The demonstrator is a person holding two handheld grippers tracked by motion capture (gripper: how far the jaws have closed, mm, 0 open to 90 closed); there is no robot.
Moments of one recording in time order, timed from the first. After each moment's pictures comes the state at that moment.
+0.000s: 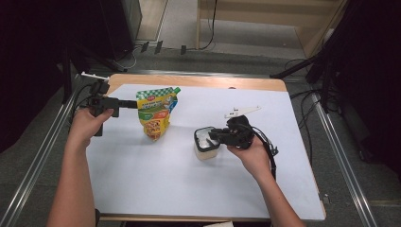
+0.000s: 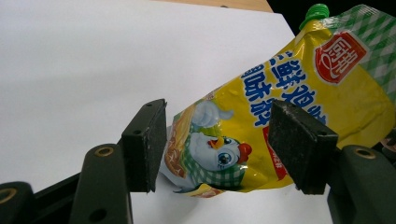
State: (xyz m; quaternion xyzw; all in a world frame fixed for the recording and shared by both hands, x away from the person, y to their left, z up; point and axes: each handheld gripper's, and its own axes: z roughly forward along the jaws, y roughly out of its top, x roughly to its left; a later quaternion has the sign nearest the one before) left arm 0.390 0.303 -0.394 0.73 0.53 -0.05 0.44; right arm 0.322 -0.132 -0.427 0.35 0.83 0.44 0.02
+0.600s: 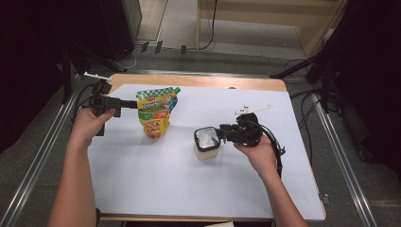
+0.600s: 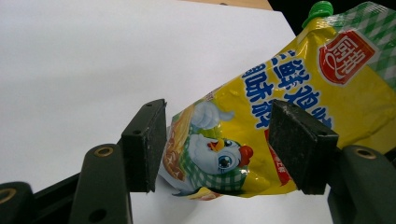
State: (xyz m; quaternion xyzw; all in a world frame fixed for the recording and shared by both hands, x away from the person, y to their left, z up) left arm 0.394 0.300 -0.398 0.73 0.53 -0.05 0.44; right arm 0.329 -0.155 -0.427 0.38 0.80 0.46 0.03
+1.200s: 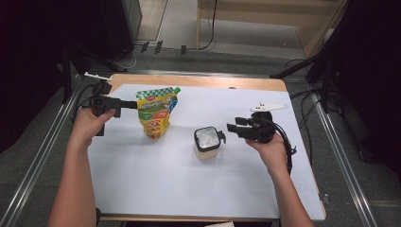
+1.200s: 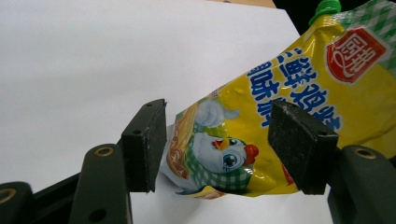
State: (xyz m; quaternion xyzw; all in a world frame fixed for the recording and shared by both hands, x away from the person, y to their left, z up) left arm 0.395 0.301 -0.400 0.73 0.53 -0.05 0.43; right arm 0.339 -0.193 -0.434 0.40 0.78 0.47 0.08
